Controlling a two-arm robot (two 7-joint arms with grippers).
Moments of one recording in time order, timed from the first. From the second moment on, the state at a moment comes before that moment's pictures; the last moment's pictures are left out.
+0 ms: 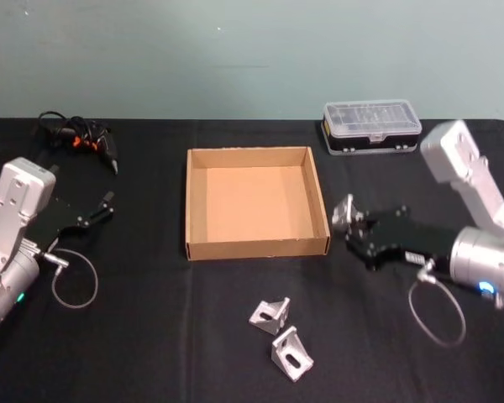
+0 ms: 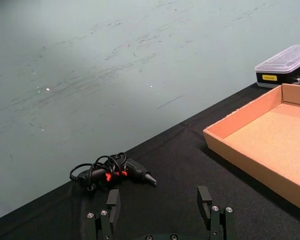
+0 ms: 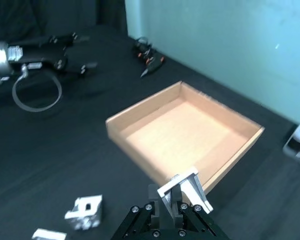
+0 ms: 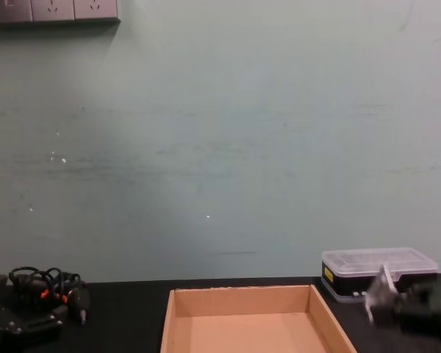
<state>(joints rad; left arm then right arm) -0.20 0.60 0.45 -1.41 -0.25 -0.12 0.03 0.24 0.71 -0.42 -1.72 0.47 0.35 0.48</state>
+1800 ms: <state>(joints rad) -0.20 0.60 0.45 -1.41 -0.25 -0.12 0.03 0.67 0.35 -0.63 -1.03 0.31 0.30 0.63</state>
